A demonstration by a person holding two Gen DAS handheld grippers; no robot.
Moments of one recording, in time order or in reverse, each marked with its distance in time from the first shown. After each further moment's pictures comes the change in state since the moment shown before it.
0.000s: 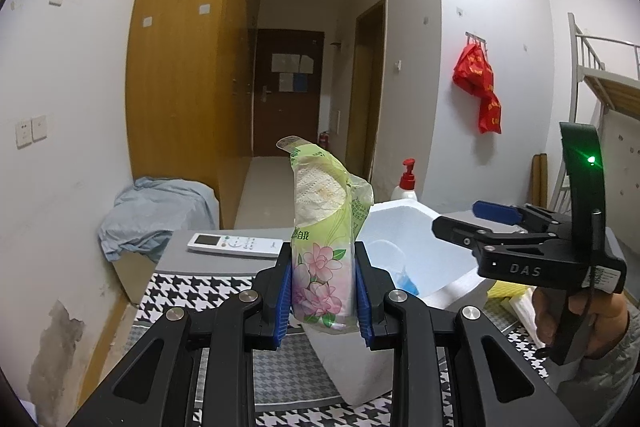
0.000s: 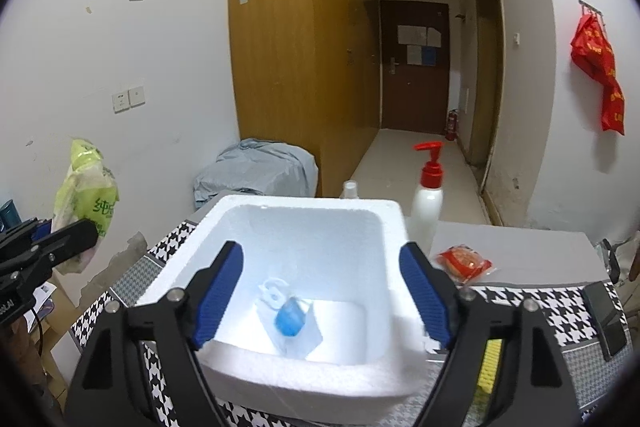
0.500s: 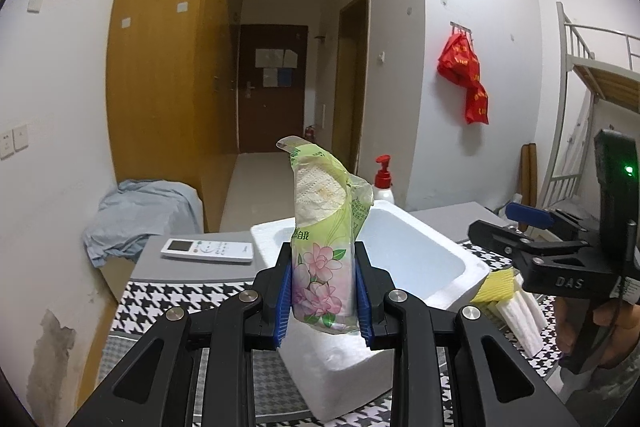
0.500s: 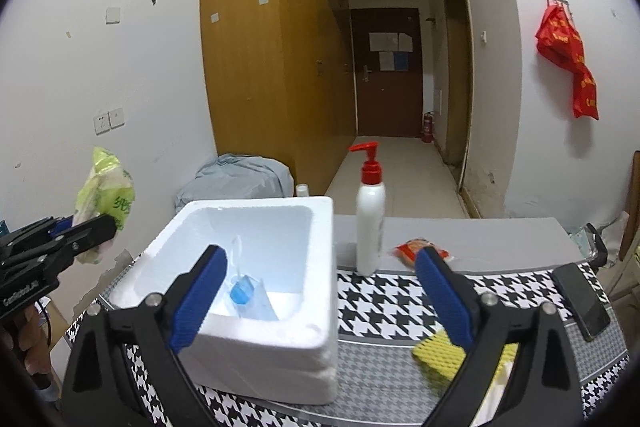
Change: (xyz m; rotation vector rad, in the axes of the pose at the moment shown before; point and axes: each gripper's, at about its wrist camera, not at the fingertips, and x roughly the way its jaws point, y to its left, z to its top) left arm 0.023 -0.029 0.007 0.029 0.030 -0.046; right arm -0.033 -0.039 -0.013 0.063 -0.045 -0.064
